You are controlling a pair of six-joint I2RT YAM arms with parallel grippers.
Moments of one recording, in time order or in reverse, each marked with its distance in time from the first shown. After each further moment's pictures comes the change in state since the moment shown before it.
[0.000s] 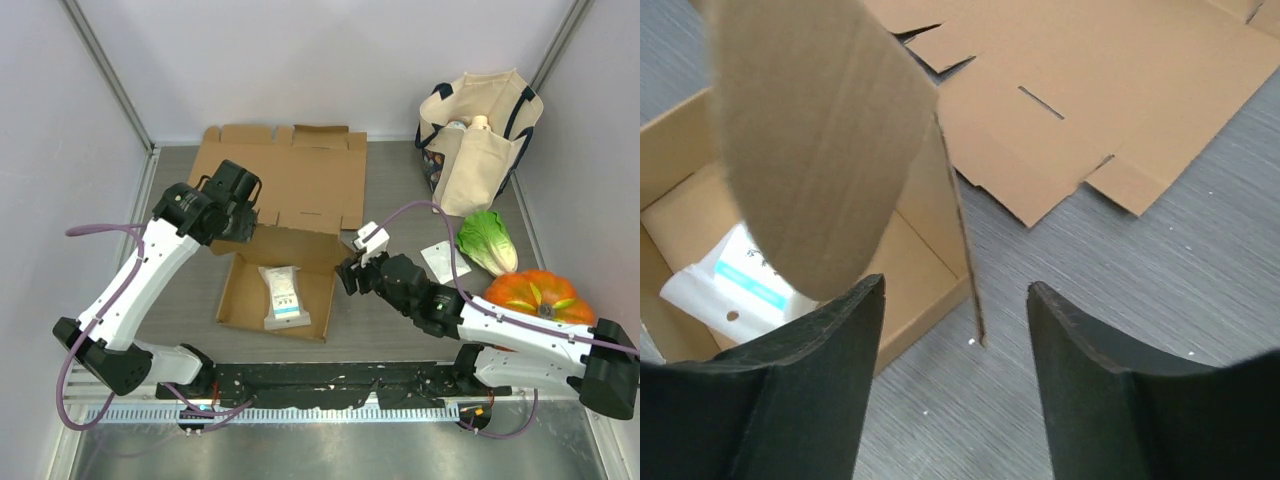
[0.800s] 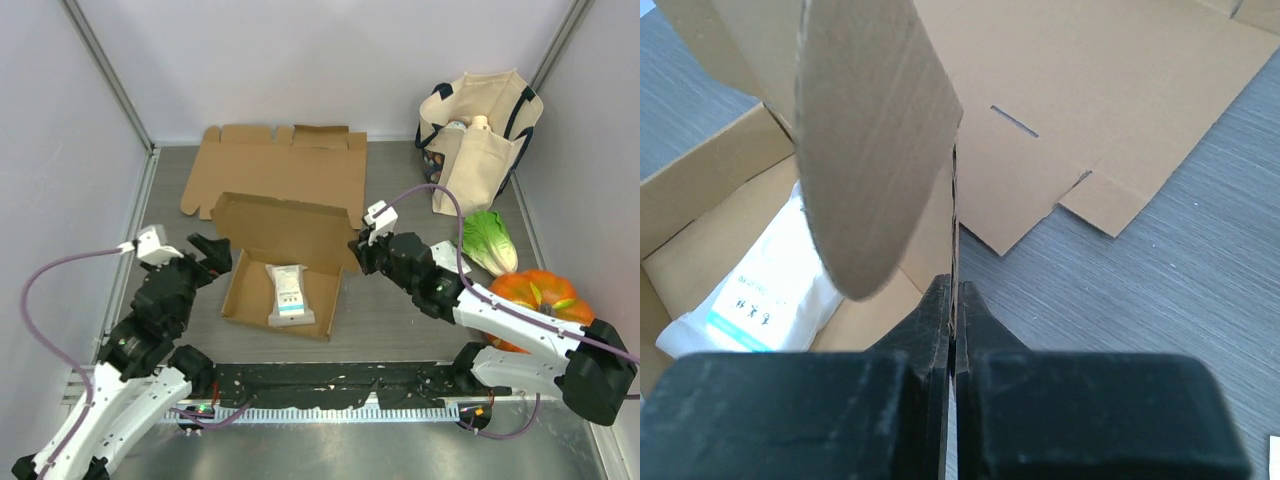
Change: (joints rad) left arm 0.000 -0.920 -0.823 0.776 -0.208 1.252; right arm -0.169 0.087 0.029 0.087 -0.128 0.020
